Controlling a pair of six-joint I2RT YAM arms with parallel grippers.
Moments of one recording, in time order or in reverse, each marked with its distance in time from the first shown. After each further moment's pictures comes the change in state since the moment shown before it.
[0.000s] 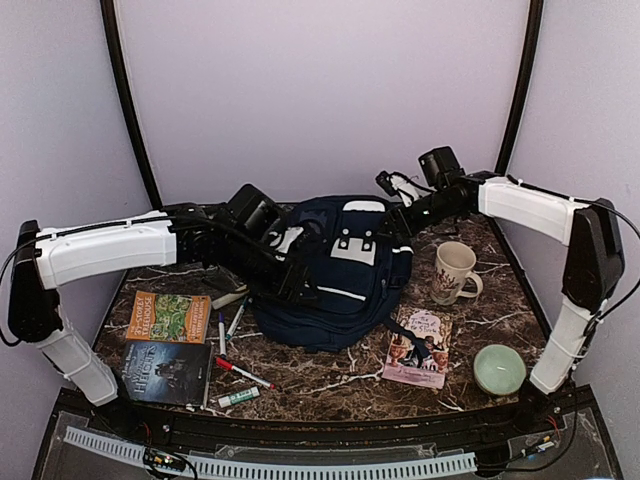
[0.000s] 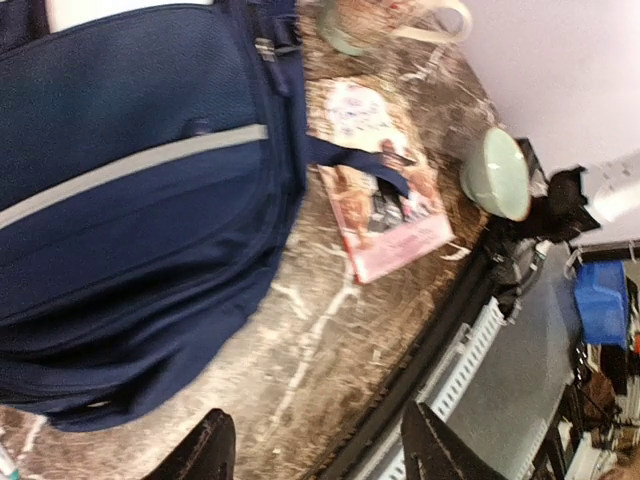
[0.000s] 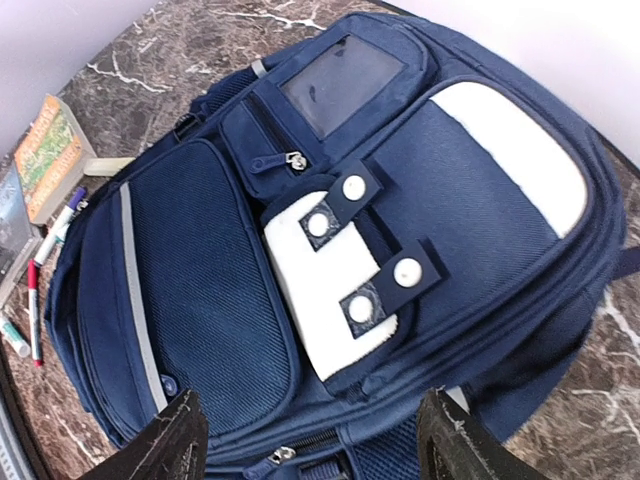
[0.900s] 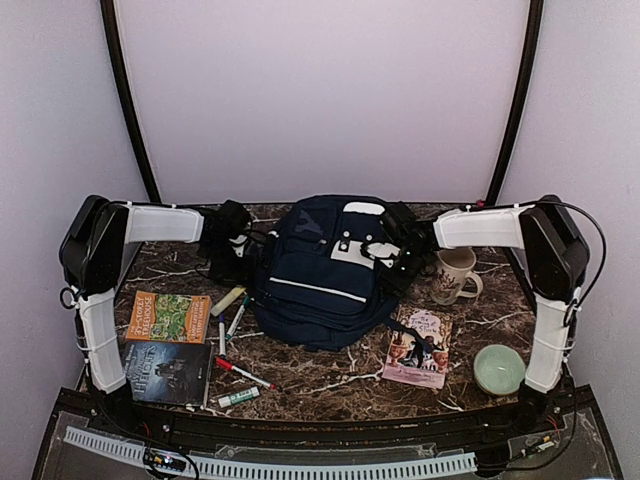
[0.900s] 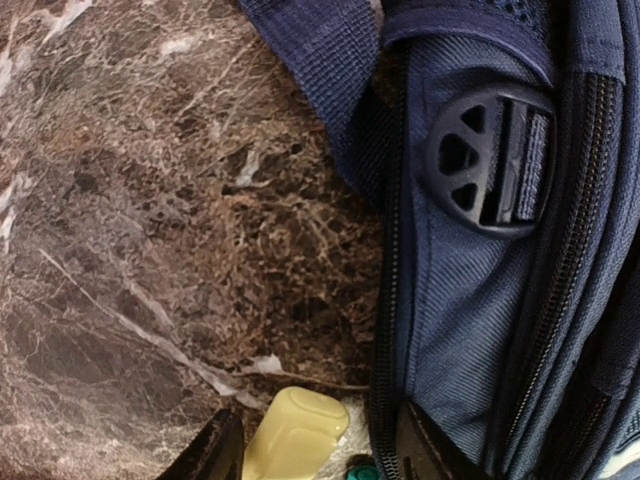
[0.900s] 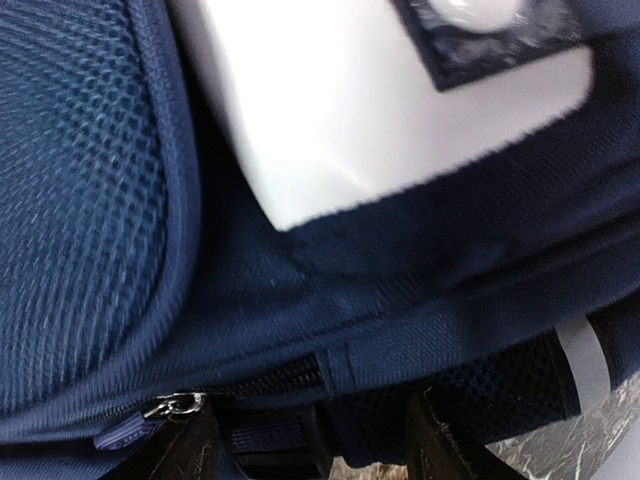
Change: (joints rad) left arm 0.481 0.409 0.053 -0.047 -0.315 0.131; right arm 0.152 0.166 -0.118 -0.086 0.547 -0.182
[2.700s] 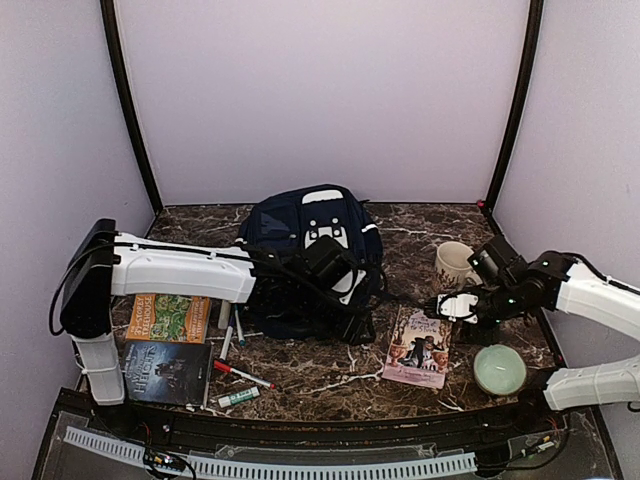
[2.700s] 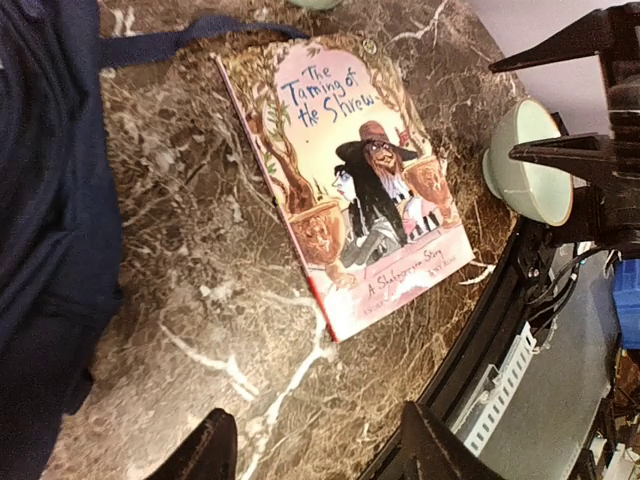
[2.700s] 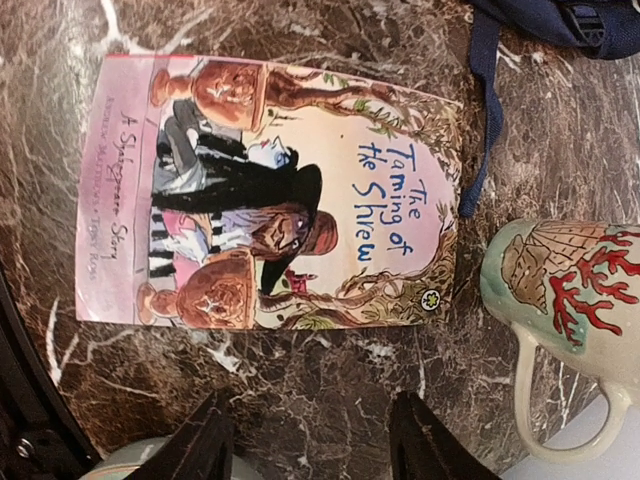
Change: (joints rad) left arm -0.652 -0.132 0.040 0.225 0.192 -0.195; right arm 0.012 -0.923 -0.608 -0.286 -0.154 -0.406
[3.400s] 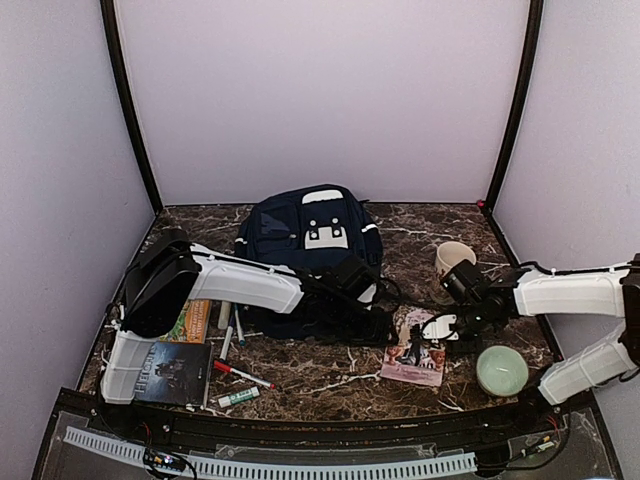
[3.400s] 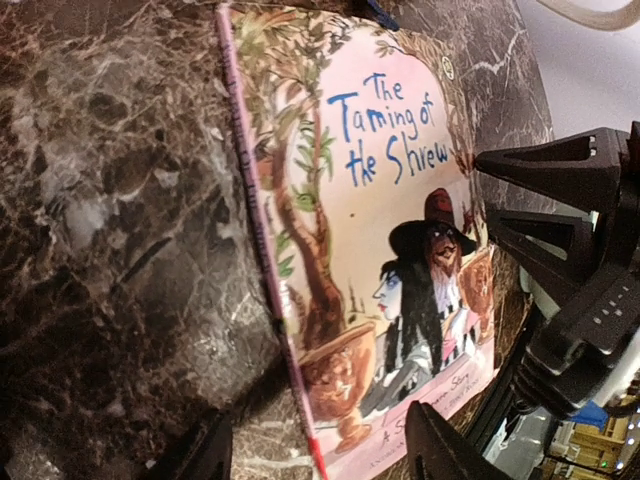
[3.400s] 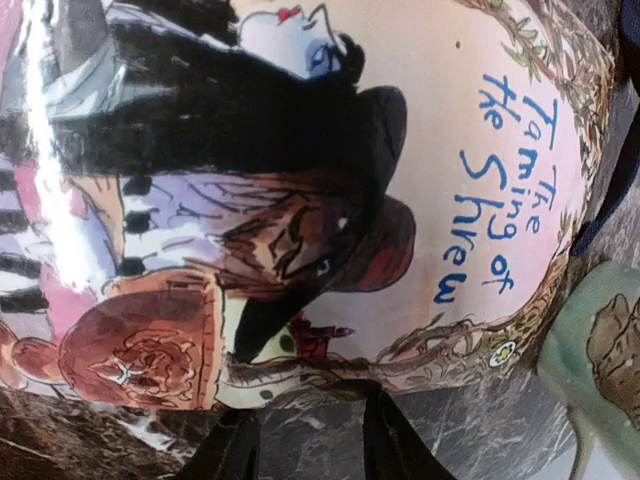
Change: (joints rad) left arm 0.022 0.370 0.171 0.200 0.126 -0.256; right arm 0.000 0.283 -0.148 0.287 0.142 -0.185
